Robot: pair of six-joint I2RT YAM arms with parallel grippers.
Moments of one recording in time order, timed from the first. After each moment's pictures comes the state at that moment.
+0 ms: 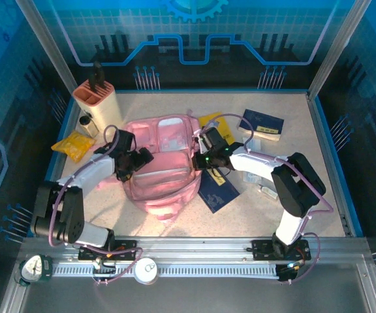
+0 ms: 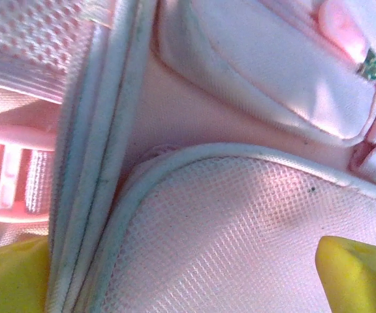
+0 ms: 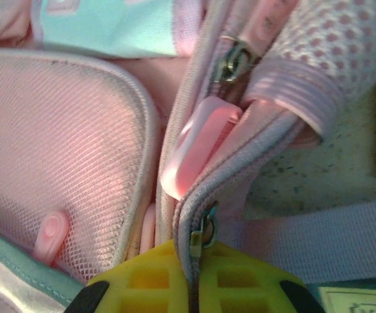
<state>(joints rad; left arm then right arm) -0.13 1.46 0.86 -0.52 0.12 -0.84 0.67 1.76 1.11 -0.30 -0.18 0.48</state>
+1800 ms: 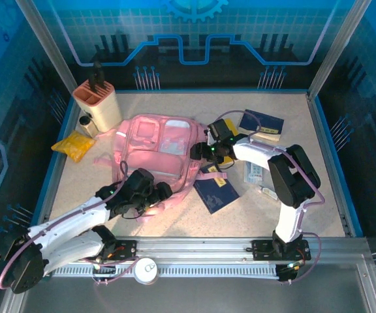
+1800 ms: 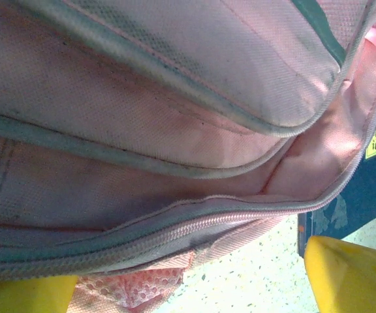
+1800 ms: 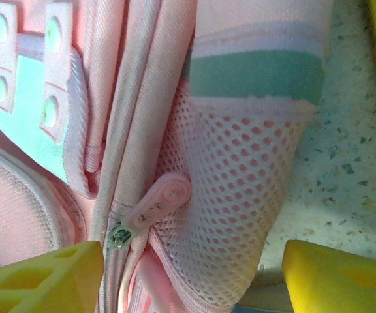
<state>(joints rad) -0.69 0.96 0.51 -0.52 0.07 -1.18 0.52 1.86 1.19 -0.33 -0.29 0.59</state>
